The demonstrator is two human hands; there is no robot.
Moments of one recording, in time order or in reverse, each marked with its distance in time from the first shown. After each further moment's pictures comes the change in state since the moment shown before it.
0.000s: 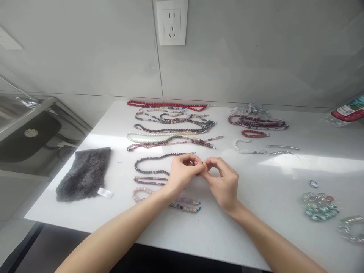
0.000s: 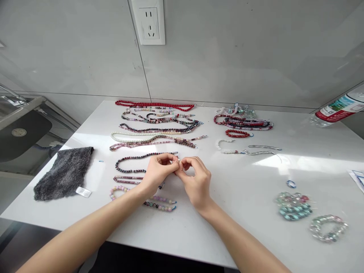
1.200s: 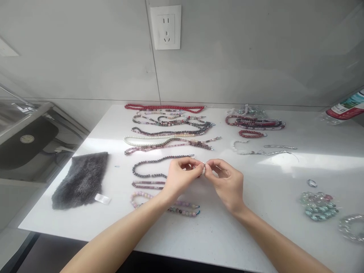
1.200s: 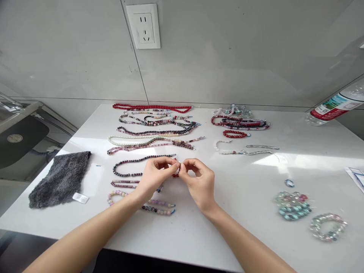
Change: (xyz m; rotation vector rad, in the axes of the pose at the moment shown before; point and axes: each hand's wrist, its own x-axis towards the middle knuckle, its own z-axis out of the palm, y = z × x) left_hand -0.006 0.007 -0.004 0.131 -0.052 0.023; right_hand 0.004 -0.006 -0.010 0.294 -0.013 0.317
